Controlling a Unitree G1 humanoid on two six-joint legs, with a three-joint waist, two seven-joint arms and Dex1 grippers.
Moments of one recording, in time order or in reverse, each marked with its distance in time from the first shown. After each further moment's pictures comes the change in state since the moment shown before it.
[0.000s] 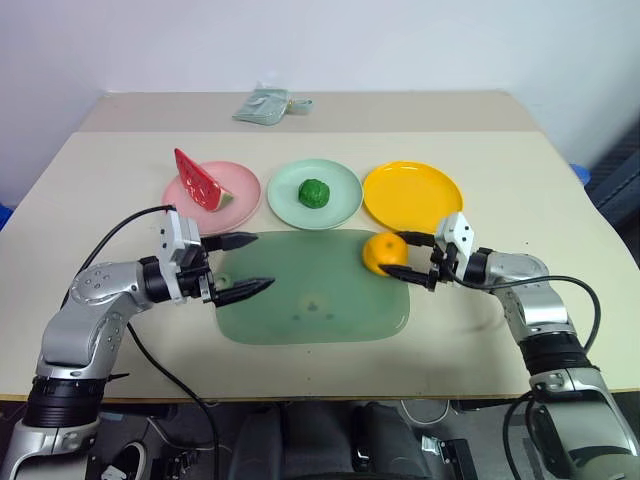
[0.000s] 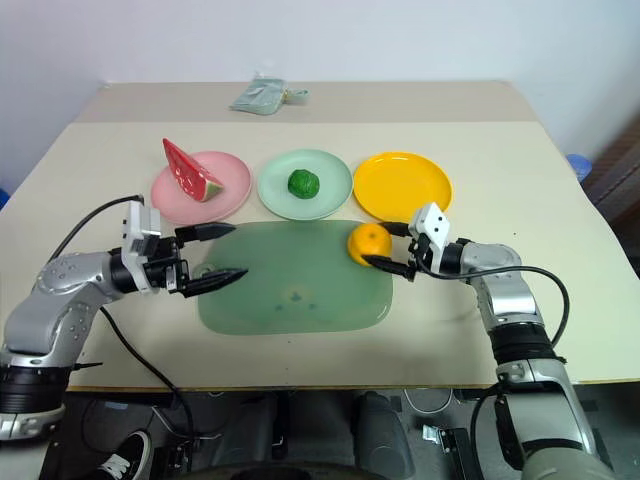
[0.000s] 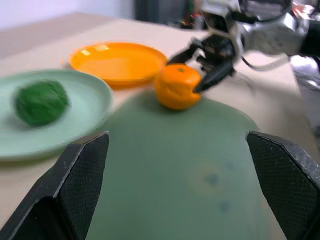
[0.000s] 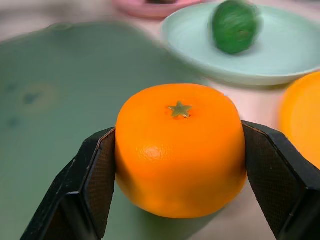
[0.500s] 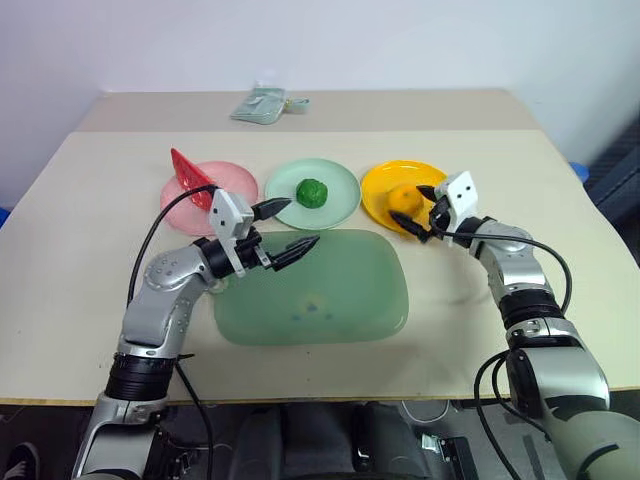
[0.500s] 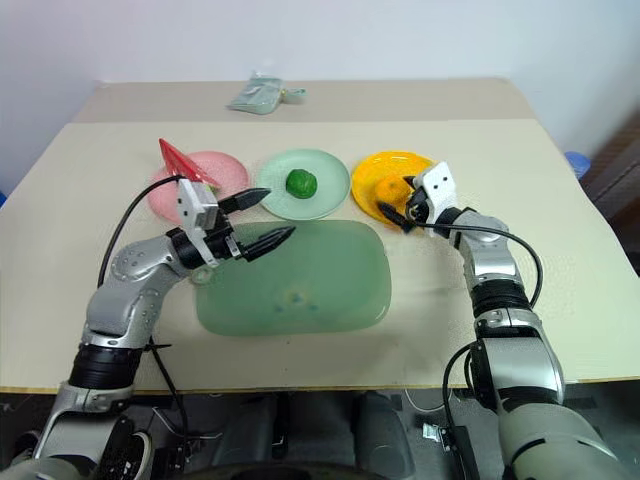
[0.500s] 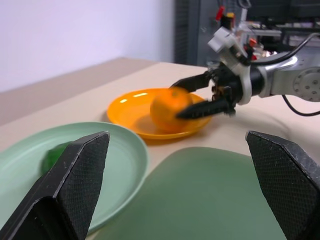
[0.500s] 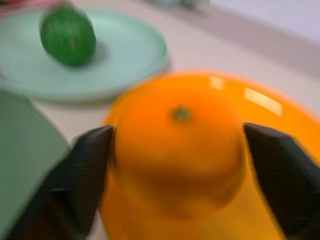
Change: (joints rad) left arm -0.115 -0.255 -0.134 0.032 0.158 -0.097 0.263; right arm -0.253 0.042 -0.028 0.440 -0.174 -0.171 -0.311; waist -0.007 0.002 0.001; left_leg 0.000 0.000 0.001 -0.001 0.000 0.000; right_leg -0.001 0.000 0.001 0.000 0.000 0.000
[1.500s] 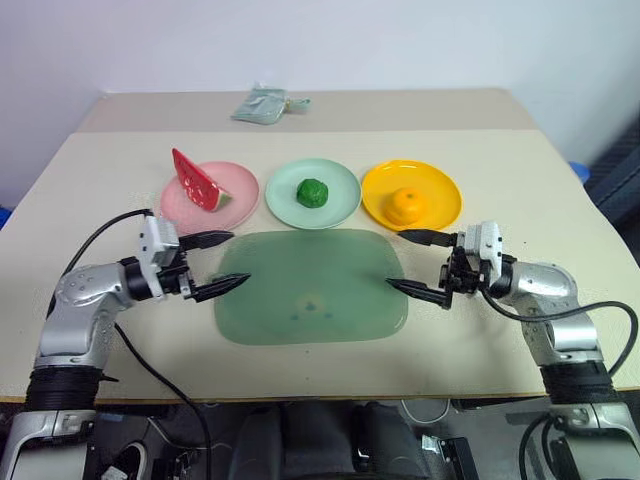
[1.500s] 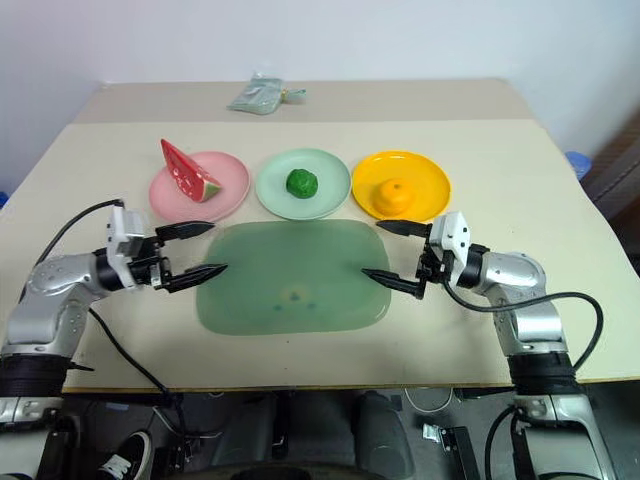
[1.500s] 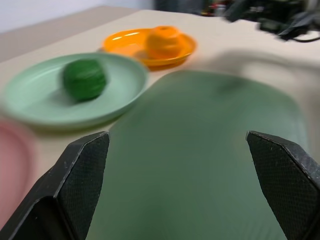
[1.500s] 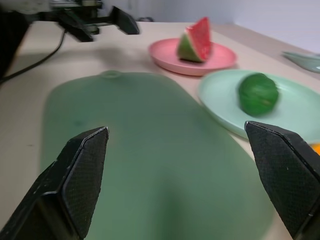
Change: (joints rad) left arm 0.099 0.296 0.168 0.294 -0.087 -0.180 -0.403; right arm 0.494 -0.118 -0.020 -0.816 0.323 0.171 0.445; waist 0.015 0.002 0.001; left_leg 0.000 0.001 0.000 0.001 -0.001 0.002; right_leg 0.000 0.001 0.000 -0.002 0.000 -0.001
